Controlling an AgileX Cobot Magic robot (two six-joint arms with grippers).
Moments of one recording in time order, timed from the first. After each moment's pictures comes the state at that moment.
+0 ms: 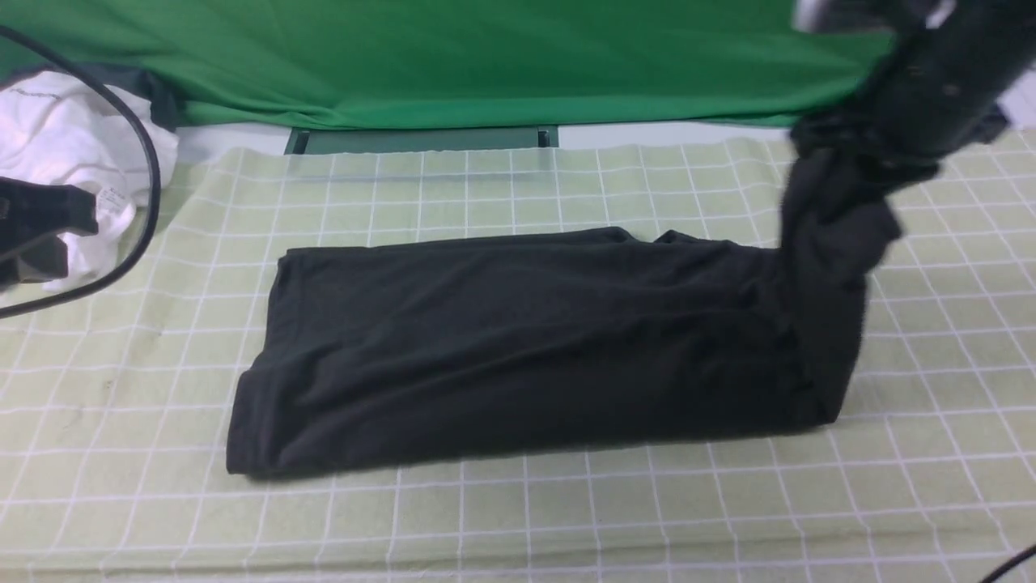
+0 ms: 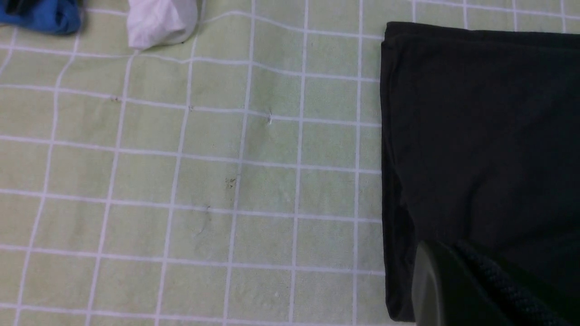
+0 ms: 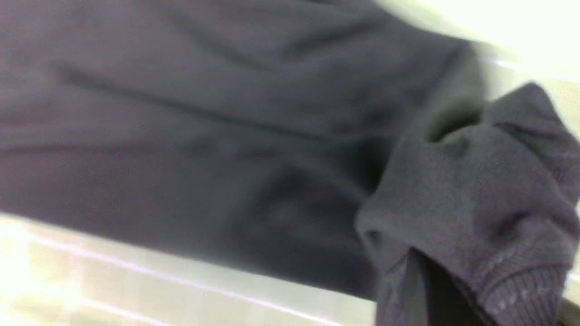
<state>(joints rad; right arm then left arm) 0.31 1.83 -1.71 0.26 1.20 -0.03 0.18 1.17 -1.04 -0.16 0.90 0.09</state>
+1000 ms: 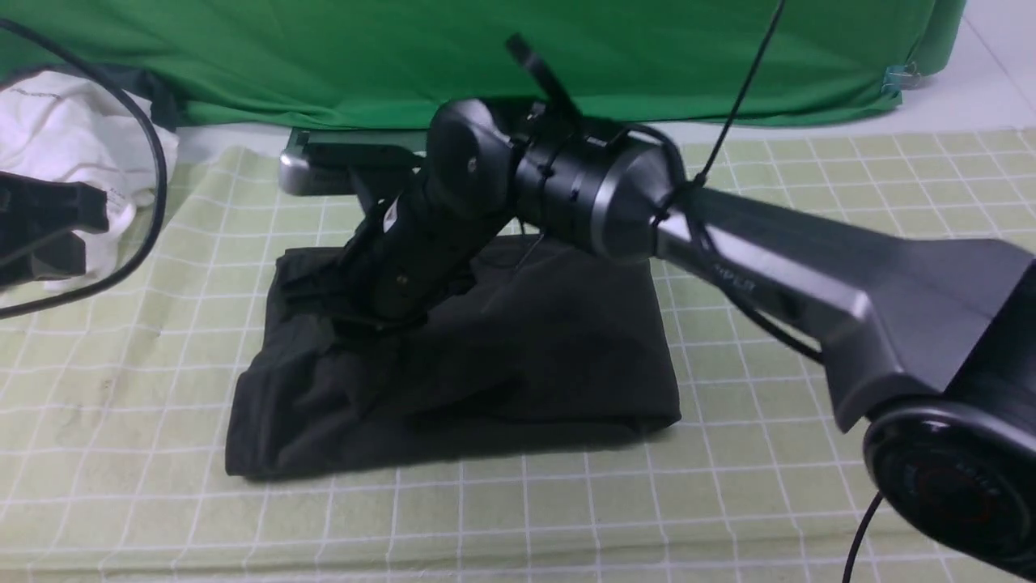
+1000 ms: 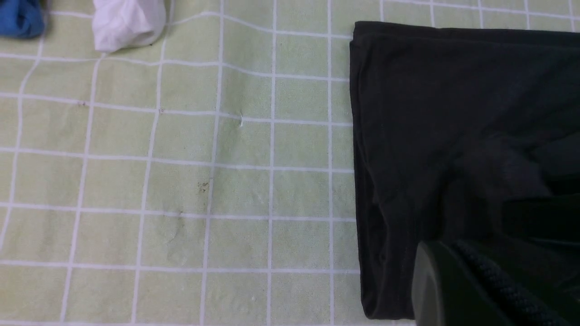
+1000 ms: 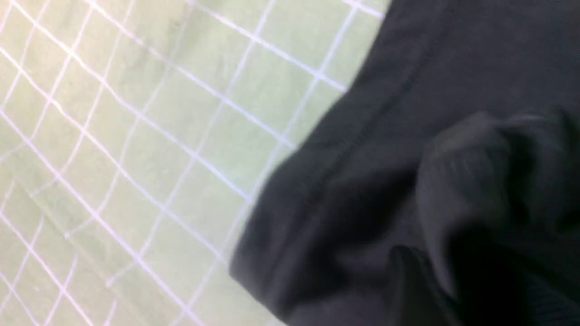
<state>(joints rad) 0.84 2.35 -2.11 0.51 0.81 0.10 0.18 1.17 -1.04 -0.21 0.91 0.14</state>
